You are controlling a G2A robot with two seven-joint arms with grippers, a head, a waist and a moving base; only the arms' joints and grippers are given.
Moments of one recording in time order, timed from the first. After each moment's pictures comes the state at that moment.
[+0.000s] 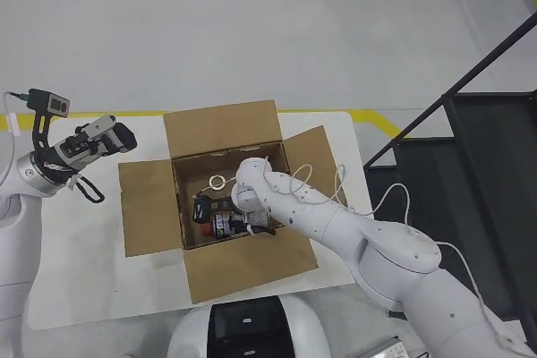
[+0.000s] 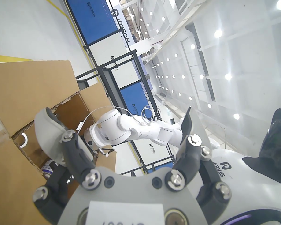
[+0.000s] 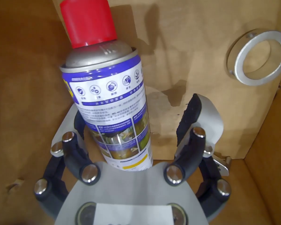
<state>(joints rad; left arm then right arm) 1.04 -1.00 -1.53 -1.42 -0.51 -0.33 -1.12 -0.47 -1.60 0.26 -0.77 -0.89 -0.63 0.93</state>
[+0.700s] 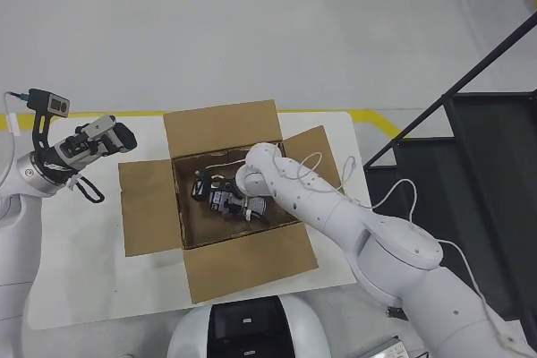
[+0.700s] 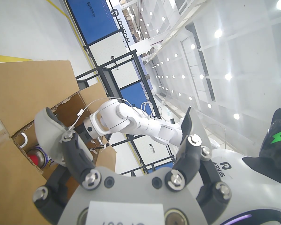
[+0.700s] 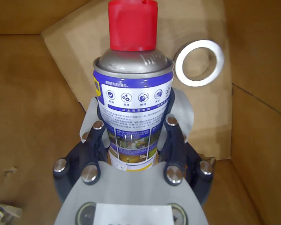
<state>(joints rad) 1.04 -1.00 -1.53 -1.42 -0.51 -0.33 -1.12 -0.45 -1.58 0.37 -0.72 -0.89 -0.63 0.79</state>
